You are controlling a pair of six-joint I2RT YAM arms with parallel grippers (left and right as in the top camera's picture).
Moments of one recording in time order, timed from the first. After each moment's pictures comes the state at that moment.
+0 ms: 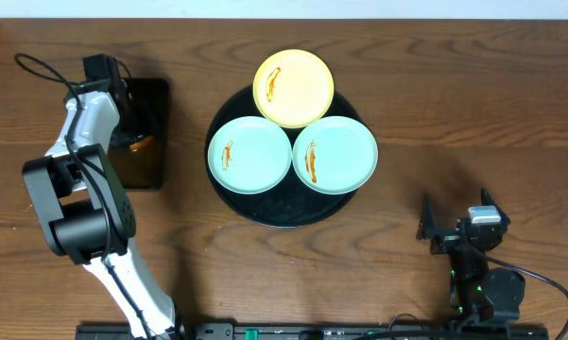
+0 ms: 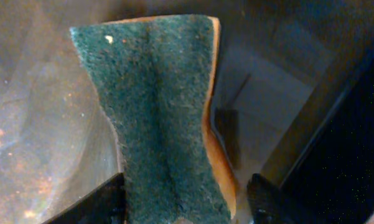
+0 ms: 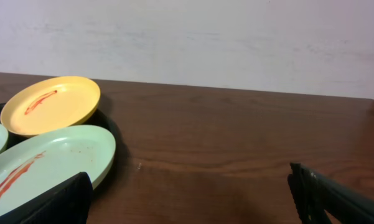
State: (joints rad) left arm 0.27 2.11 1.53 -0.74 0.00 -0.21; right arm -0.03 0.01 0.01 -0.06 -0.09 -0.06
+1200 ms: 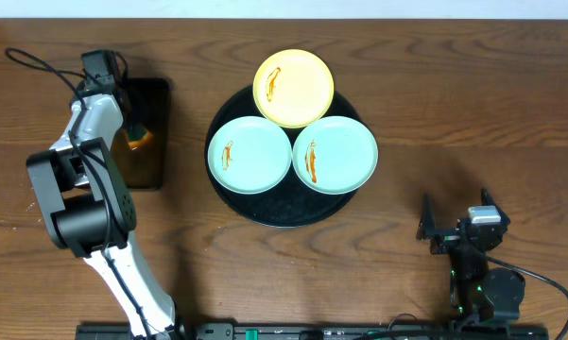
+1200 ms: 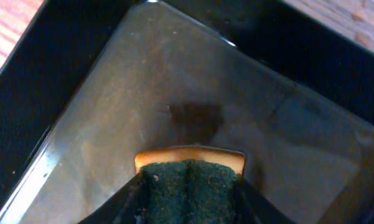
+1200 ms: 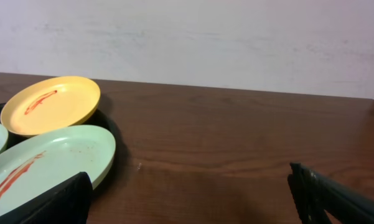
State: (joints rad) left arm 0.27 2.15 1.51 -0.44 -0.13 -0.25; right arm -0.03 0.01 0.01 -0.06 -0.09 -0.06
